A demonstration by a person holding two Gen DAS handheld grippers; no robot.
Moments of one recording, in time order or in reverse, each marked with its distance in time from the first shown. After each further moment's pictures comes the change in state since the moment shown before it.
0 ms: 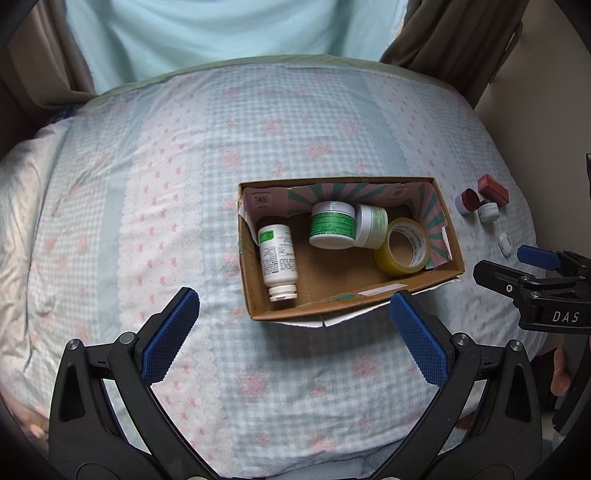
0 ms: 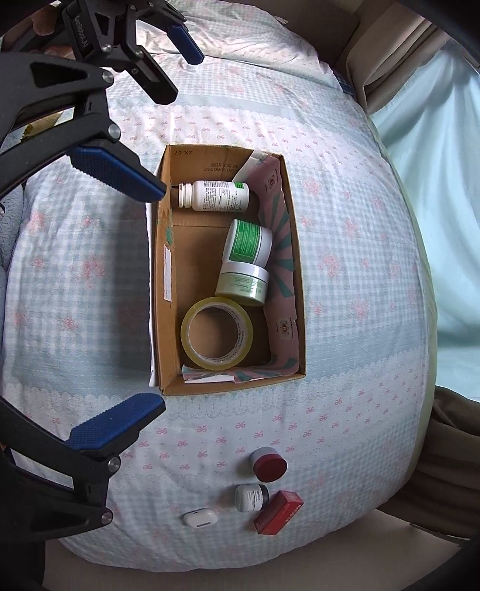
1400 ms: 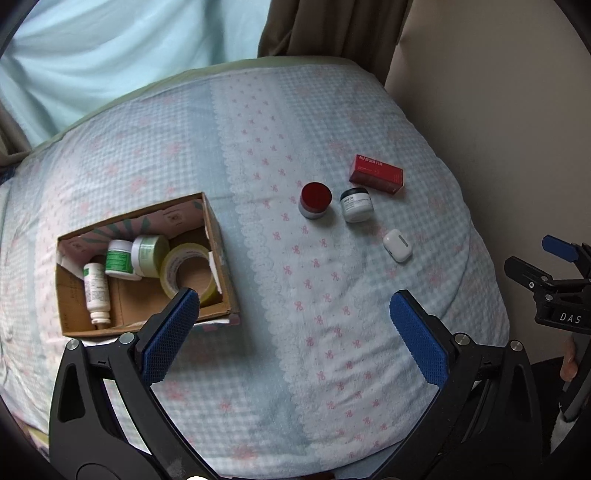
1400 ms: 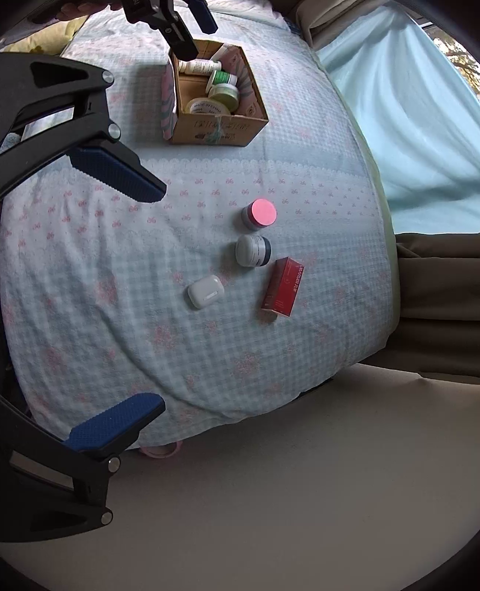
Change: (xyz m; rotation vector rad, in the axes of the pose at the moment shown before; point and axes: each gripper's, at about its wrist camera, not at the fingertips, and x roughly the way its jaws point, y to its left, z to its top) left arm 0.034 -0.353 0.016 0.147 0.006 -0.072; right arm -0.085 -0.341 -0.060 0.057 -0.141 -0.222
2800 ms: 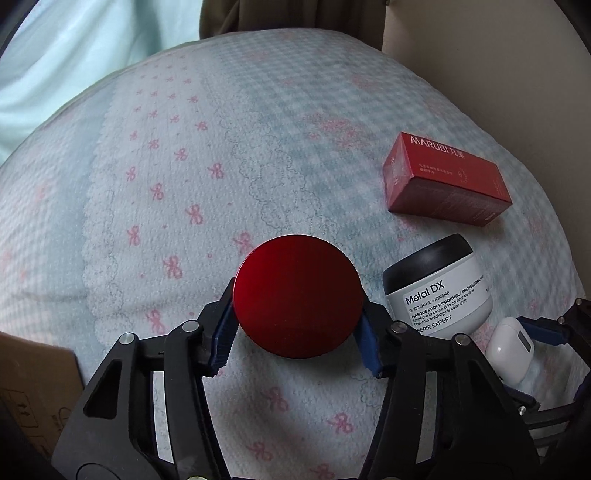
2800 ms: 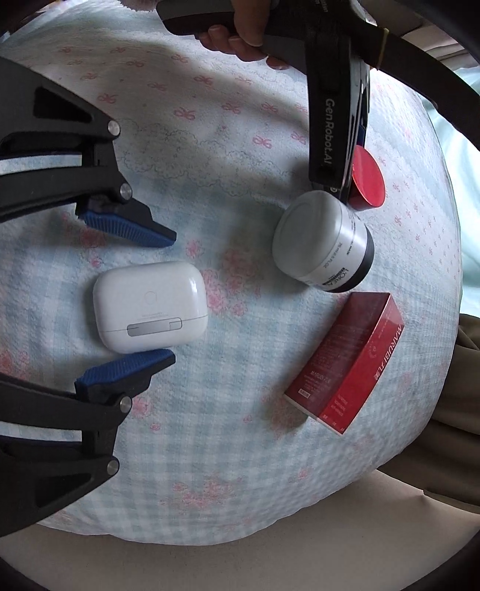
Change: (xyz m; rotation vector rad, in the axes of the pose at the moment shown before) left arm 0.293 -0.027 0.074 0.147 -0.117 -0.010; right arm 0.247 0.030 -0.010 -0.301 -0.009 0.105
